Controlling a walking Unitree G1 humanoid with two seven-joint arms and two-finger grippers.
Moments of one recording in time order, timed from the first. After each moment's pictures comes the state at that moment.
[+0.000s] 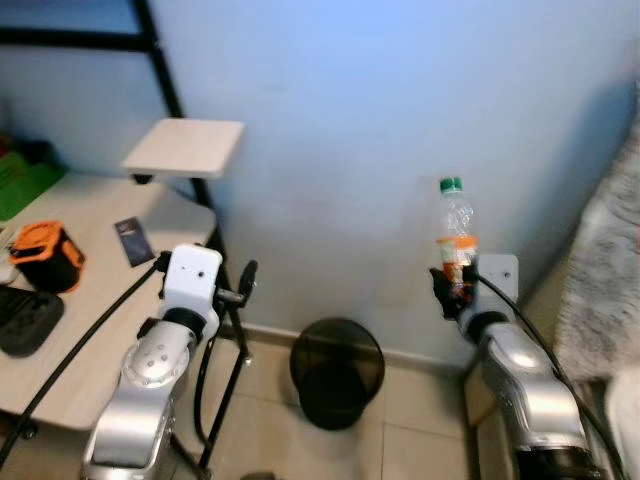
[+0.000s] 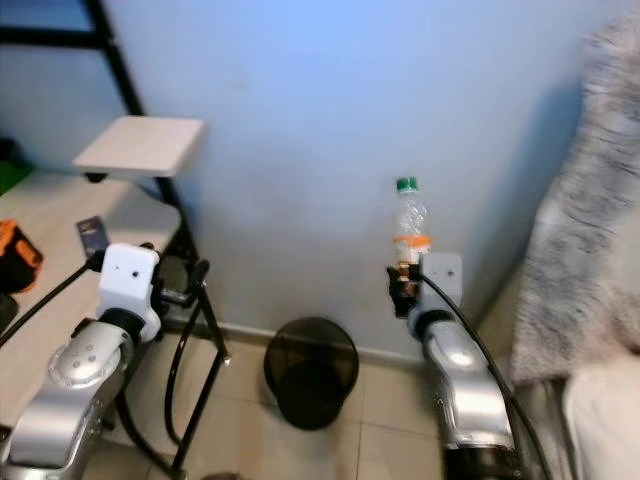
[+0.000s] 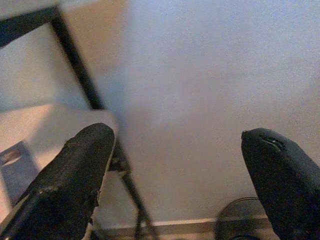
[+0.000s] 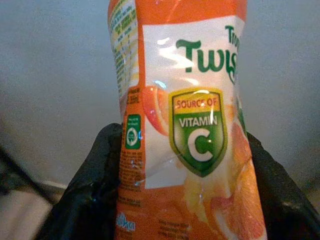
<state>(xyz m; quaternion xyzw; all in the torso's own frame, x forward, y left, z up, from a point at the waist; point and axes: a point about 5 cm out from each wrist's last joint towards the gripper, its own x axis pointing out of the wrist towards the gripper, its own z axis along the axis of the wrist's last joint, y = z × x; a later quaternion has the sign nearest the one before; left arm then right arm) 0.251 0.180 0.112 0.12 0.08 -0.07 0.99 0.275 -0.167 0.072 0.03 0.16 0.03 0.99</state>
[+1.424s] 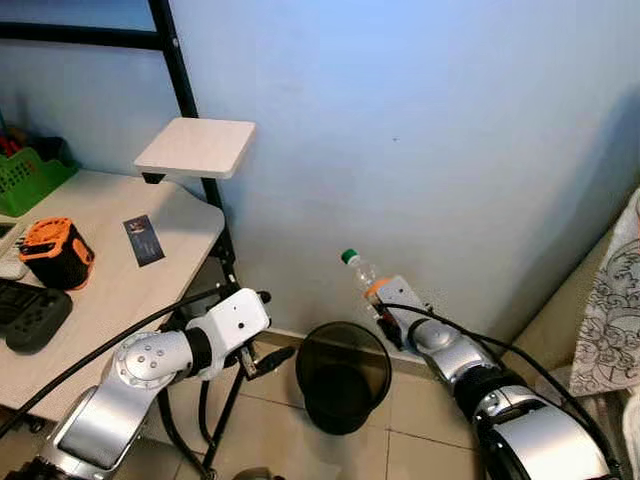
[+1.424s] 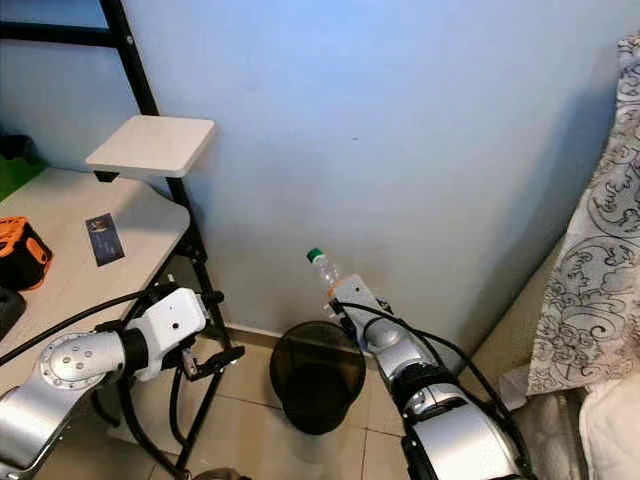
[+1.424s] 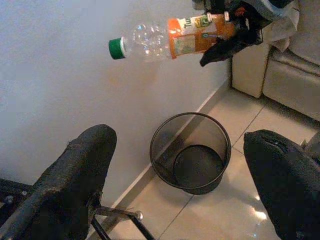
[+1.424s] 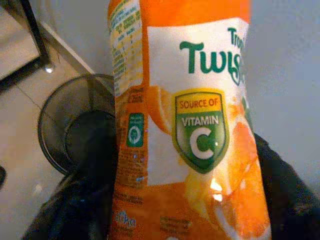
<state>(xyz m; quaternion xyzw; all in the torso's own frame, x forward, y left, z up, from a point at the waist) 0.234 0.161 0.104 0.26 0.17 -0.44 0.85 0.306 -0.126 -0.001 -0.23 0.34 0.16 0.90</state>
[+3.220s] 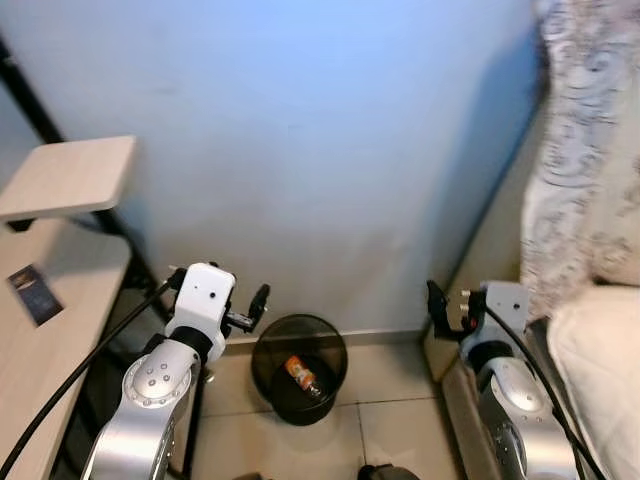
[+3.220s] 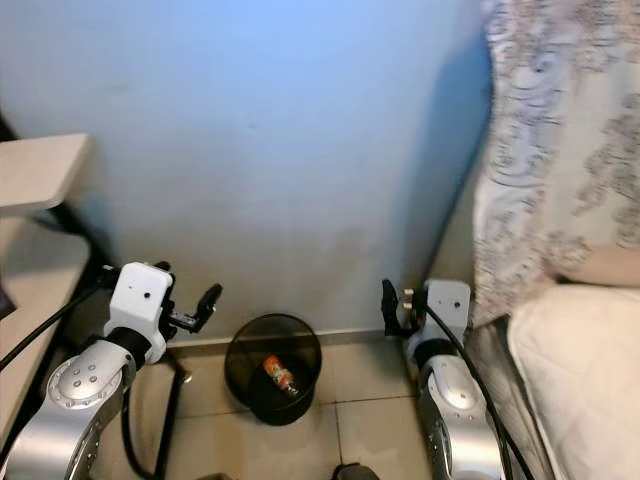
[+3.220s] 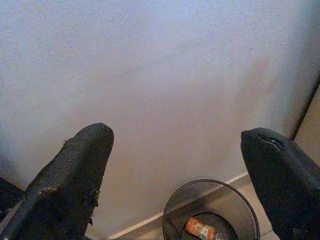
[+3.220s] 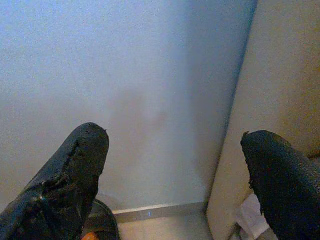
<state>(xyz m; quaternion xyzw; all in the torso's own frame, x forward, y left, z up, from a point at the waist) 0.235 0.166 0.104 0.12 0.11 -0.12 0.98 0.242 -0.176 0.067 0.03 0.11 -0.02 0.99</state>
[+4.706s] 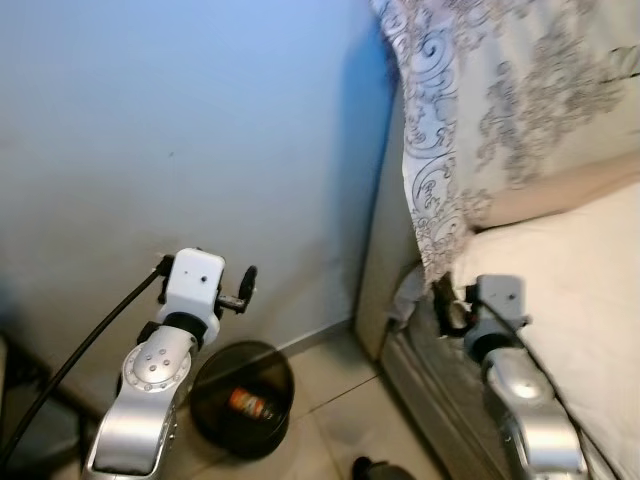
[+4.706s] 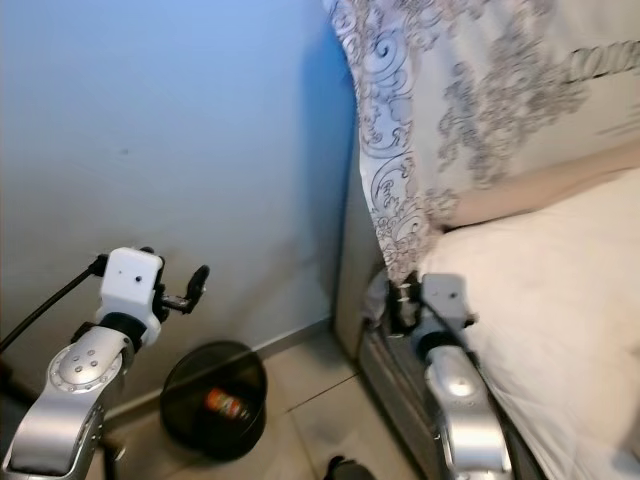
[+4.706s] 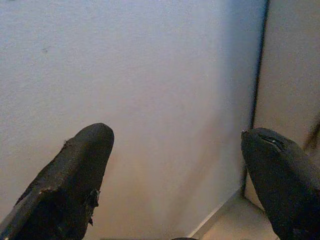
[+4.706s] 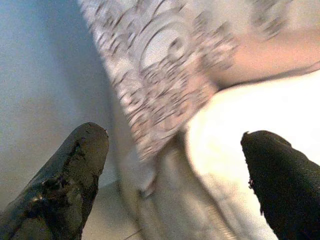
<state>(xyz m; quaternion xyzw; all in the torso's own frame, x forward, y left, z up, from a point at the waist) 0.249 0.172 0.111 0.13 0.09 -0.07 0.99 0.253 -0.177 0.074 -0.03 0.13 -0.03 0.99</state>
